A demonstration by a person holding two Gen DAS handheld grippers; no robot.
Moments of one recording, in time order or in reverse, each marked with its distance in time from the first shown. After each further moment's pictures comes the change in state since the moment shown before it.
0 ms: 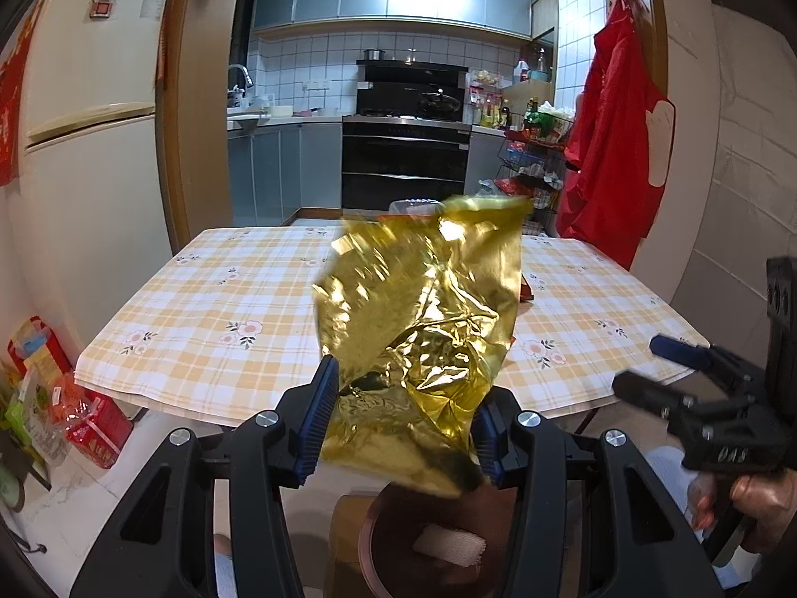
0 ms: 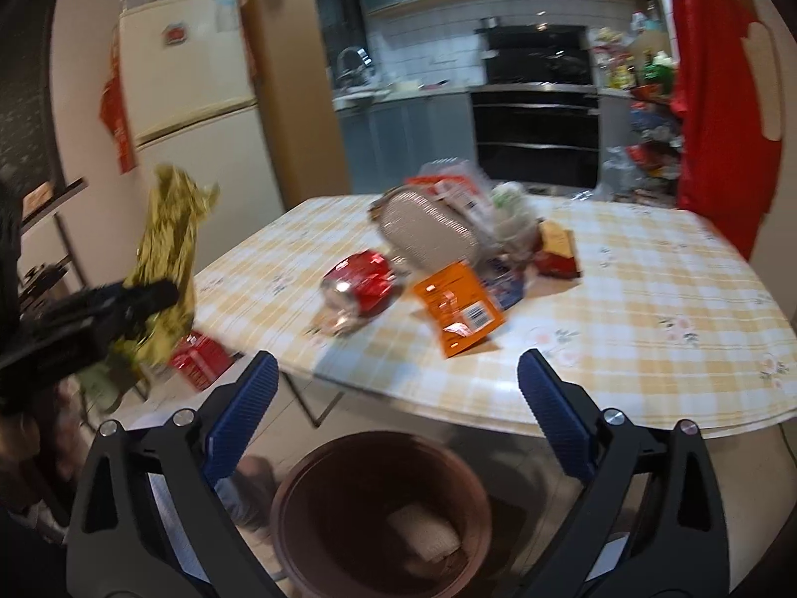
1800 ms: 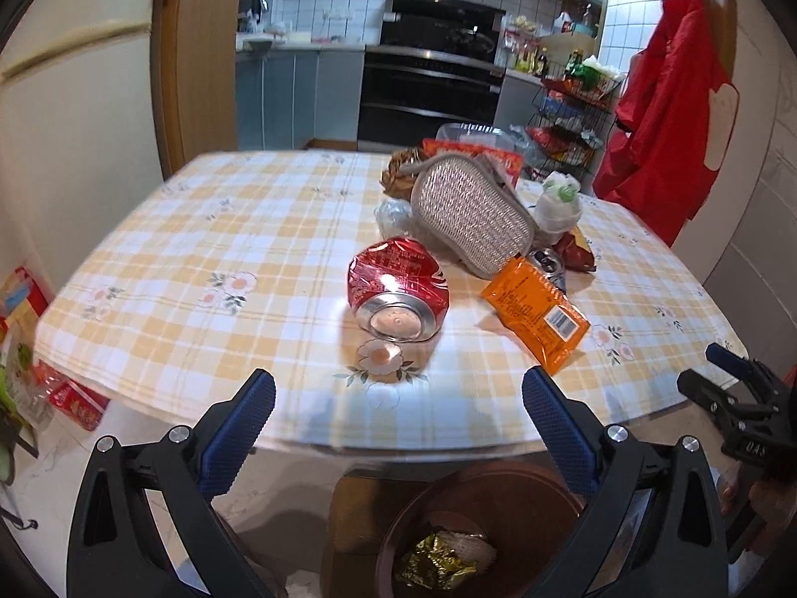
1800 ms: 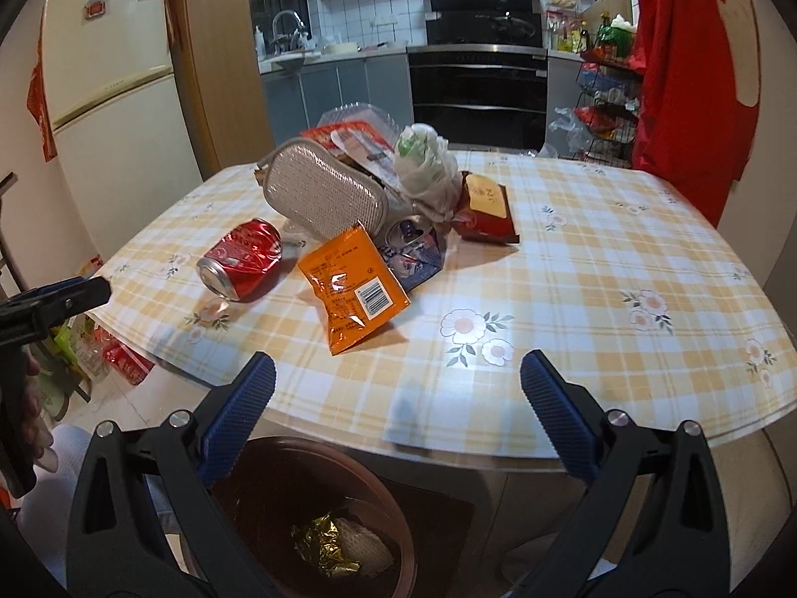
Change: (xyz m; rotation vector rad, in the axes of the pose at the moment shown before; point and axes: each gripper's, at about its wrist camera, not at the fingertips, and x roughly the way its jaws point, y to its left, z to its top) left arm 0.137 0.049 0.004 -0.097 0.215 0.012; right arm 0.091 -0.066 -0.002 0.037 0.128 -0.167
